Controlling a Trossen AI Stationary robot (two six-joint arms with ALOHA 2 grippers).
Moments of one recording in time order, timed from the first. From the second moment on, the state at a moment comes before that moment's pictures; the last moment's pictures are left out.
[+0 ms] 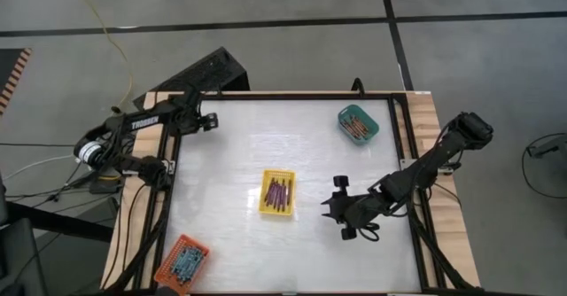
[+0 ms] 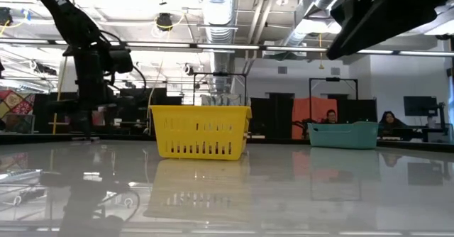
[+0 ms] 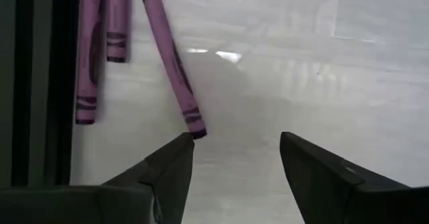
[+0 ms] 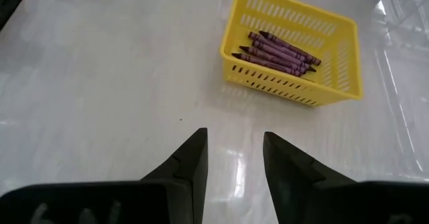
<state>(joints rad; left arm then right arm) 1.05 1.32 0.61 -0.47 -0.05 -0.69 0.59 1.28 0.83 -0.31 0.49 0.20</state>
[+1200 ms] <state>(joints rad) 1.02 1.26 0.61 -0.49 0.04 -0.60 0.62 1.48 0.83 -0.24 0.42 0.18</state>
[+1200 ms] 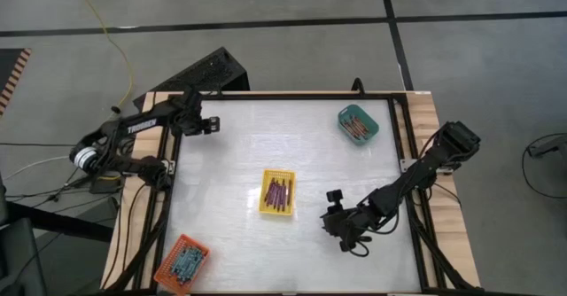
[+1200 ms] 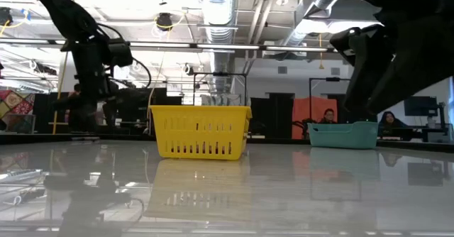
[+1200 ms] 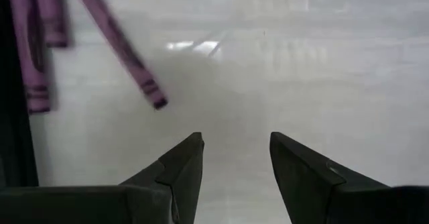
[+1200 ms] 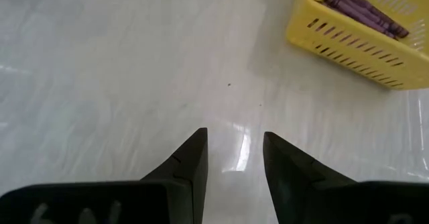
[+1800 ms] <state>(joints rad) 0.99 1.34 0.62 -0.61 -0.33 -0.64 0.59 1.46 0.83 -0.12 0.42 0.17</state>
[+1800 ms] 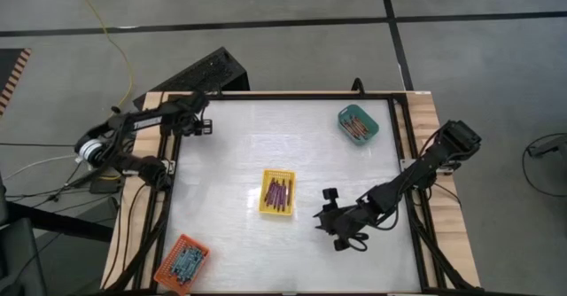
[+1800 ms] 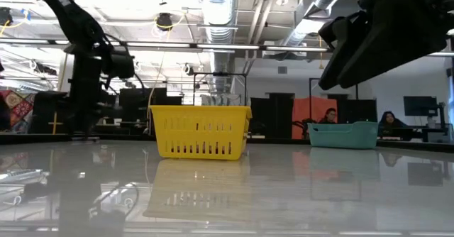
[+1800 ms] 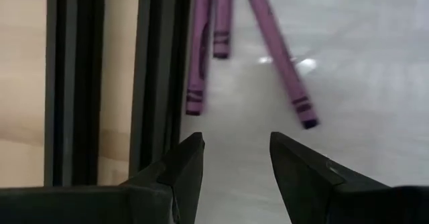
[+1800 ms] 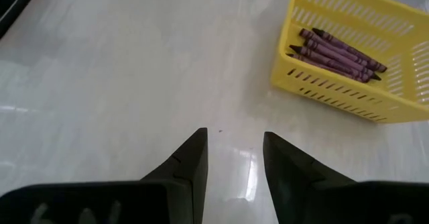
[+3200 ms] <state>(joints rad) 1.16 1.44 0.67 -0.61 -0.08 -0.64 0.59 1.46 0.83 -0.01 0.39 0.21</state>
